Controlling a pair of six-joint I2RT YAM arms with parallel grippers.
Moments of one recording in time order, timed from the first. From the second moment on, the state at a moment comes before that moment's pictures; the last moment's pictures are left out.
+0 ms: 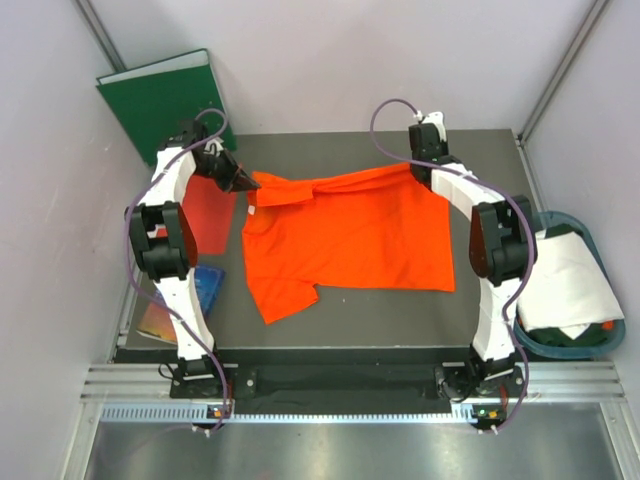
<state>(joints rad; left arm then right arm) 0.10 2.14 1.93 -0.95 0.70 -0.62 0.27 2.06 1.62 -0.21 0.69 -0.07</state>
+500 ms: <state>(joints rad) 0.10 2.14 1.93 -1.00 0.75 -0.62 0.30 2.07 1.42 -0.26 0.72 -0.07</state>
